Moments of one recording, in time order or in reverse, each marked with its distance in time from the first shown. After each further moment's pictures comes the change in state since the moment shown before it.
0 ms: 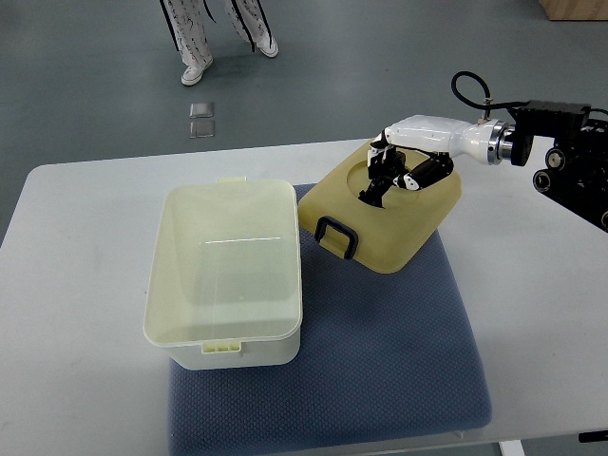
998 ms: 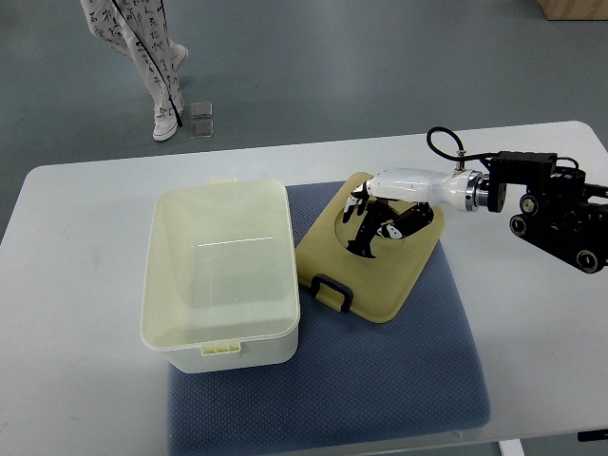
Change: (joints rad) left arm 0.000 0.000 0.000 0.000 0.000 0.000 0.000; right arm -0.087 0.073 -0.035 0.002 0.003 -0.022 0.025
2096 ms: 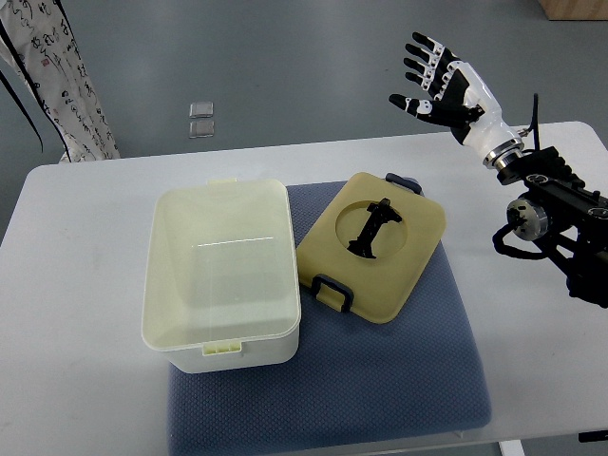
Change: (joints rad) left arm 0.000 0.000 0.000 0.000 0.000 0.000 0.000; right arm -0.131 0.117 0.300 -0.159 1.192 -0.003 0.000
